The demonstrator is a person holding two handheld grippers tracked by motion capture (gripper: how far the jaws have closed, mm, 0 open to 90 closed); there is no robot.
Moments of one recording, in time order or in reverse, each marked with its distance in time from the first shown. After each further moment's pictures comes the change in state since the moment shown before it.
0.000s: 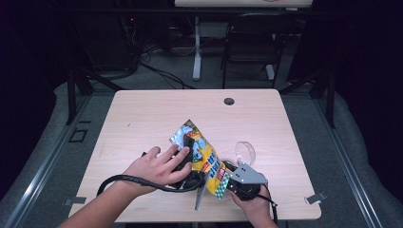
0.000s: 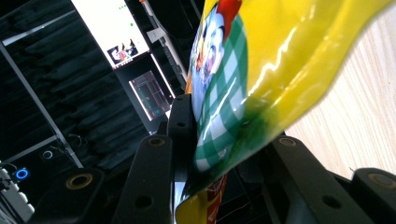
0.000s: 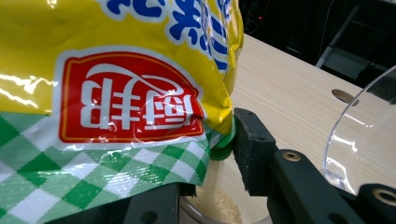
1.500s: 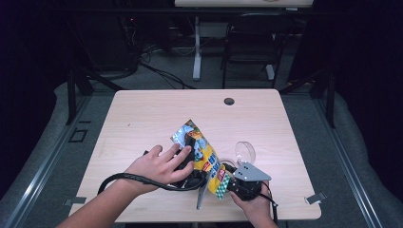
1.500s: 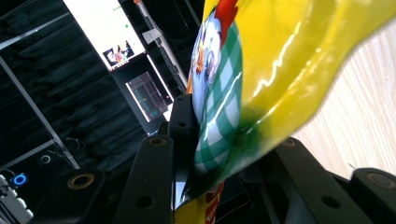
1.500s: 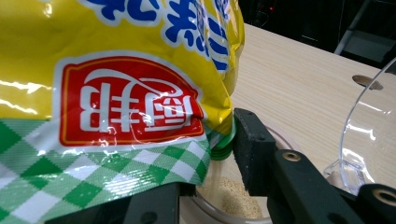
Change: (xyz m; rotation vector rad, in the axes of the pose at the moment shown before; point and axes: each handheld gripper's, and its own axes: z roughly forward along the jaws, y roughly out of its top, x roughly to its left) left arm 0.005 0.002 0.001 -0.005 -0.023 0.019; right arm -0.003 0.000 -0.002 0.010 0.056 0.093
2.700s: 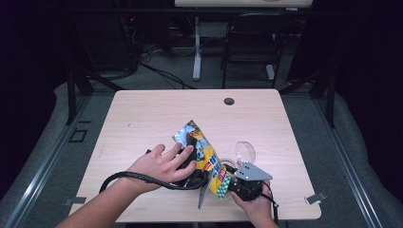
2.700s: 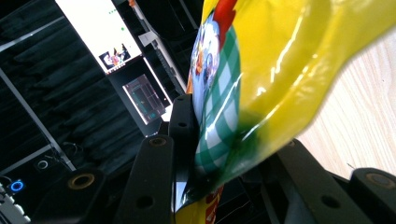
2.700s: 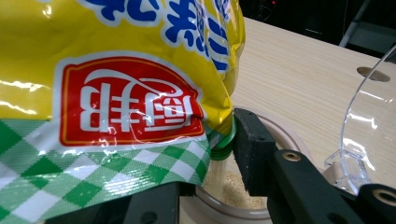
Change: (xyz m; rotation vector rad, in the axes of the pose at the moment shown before) left arm 0.003 0.003 0.002 0.004 -0.032 0.024; right arm -0.002 -0.002 -0.002 0.016 0.012 0.031
